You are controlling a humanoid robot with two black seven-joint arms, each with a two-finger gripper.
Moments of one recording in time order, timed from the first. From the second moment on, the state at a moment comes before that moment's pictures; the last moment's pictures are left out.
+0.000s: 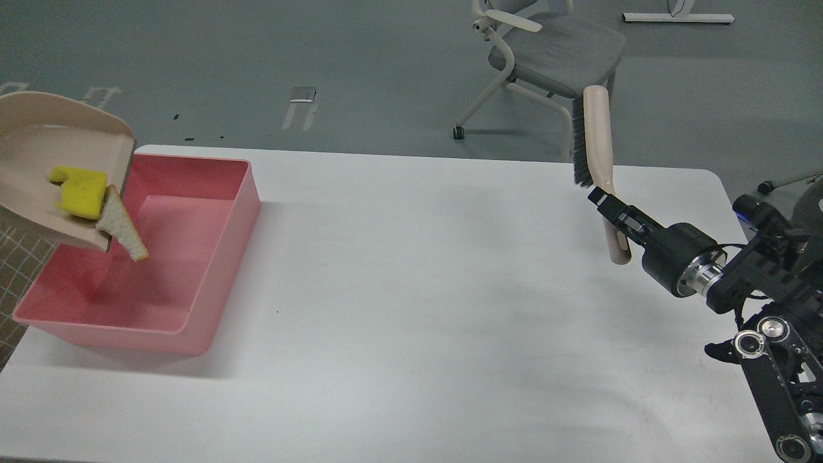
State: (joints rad) left arm -0.23 1.09 -1.40 -0.81 1.23 -0.36 -0.49; right arm 0.16 -0.18 1.48 1.51 -1.96 0.49 -0.02
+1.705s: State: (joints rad) left arm -0.29 1.13 -1.34 -0.94 0.99 -0.49 -0.49; right arm 0.19 -0.16 1.48 1.50 -1.96 0.49 -0.02
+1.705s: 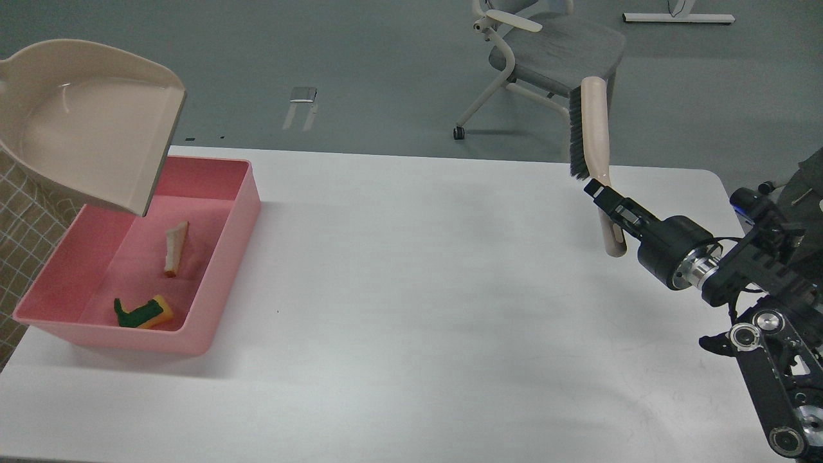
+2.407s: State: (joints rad) left arm -0.29 1.12 -1.36 -1.12 0.94 -0.49 -0.49; right arm 0.19 -0.16 1.48 1.51 -1.96 0.49 -0.02
